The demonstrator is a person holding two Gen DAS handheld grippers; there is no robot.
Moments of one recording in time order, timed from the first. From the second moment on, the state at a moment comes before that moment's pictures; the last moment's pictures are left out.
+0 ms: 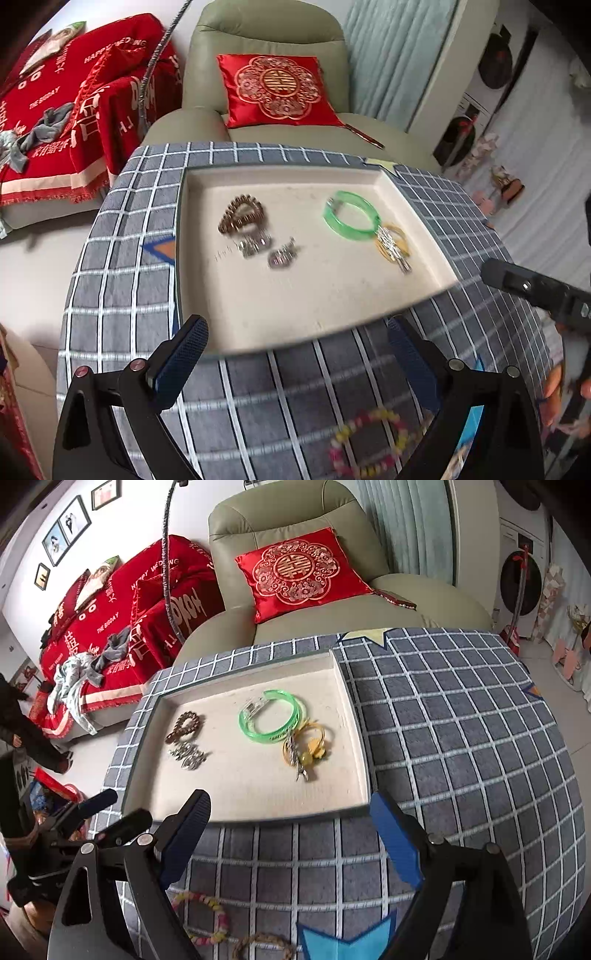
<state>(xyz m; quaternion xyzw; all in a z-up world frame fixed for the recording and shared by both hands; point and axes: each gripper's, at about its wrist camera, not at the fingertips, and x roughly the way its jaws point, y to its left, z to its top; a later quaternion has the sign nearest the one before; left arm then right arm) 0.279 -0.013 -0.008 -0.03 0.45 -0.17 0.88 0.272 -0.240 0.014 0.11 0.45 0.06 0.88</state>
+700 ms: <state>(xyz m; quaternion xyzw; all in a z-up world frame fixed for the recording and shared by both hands) 0.211 -0.010 -0.043 0.00 0.48 -0.16 0.86 0.187 -0.241 -0.021 0.13 0.53 0.04 0.84</state>
